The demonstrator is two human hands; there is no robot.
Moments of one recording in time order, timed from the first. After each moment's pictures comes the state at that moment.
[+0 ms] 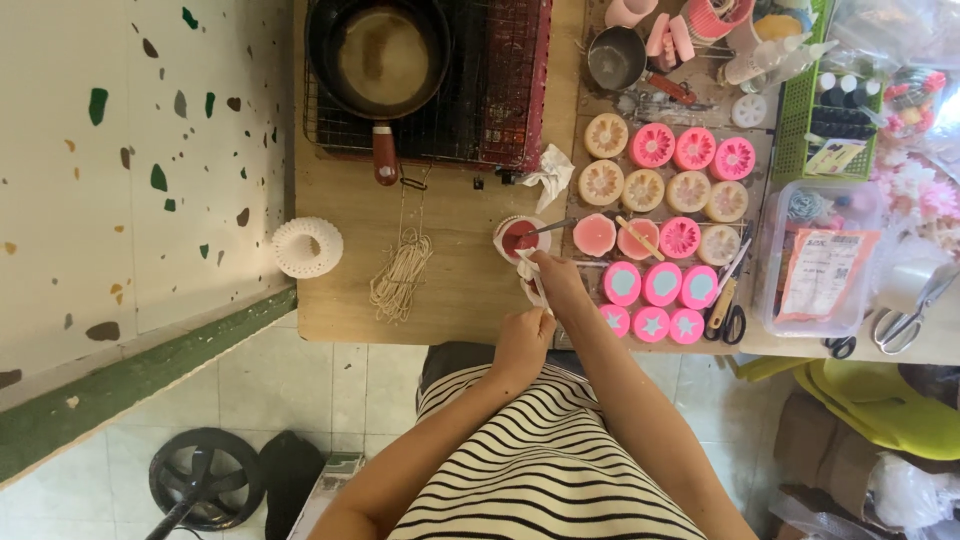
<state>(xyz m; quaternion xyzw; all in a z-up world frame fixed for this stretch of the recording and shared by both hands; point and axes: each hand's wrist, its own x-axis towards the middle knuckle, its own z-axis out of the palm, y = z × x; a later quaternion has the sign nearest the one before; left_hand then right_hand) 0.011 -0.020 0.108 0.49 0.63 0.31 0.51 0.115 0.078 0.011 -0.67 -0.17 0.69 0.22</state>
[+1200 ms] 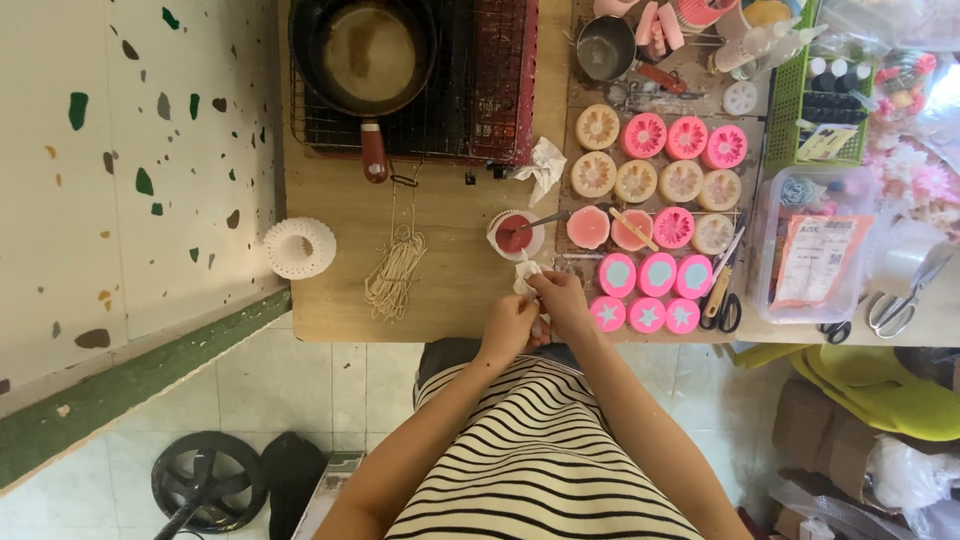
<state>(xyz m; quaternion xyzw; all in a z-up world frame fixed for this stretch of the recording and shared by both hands) 0.004 -0.014 0.078 0.21 0.57 0.31 0.73 0.123 0.041 0.075 -0.66 -0.25 0.68 0.19</state>
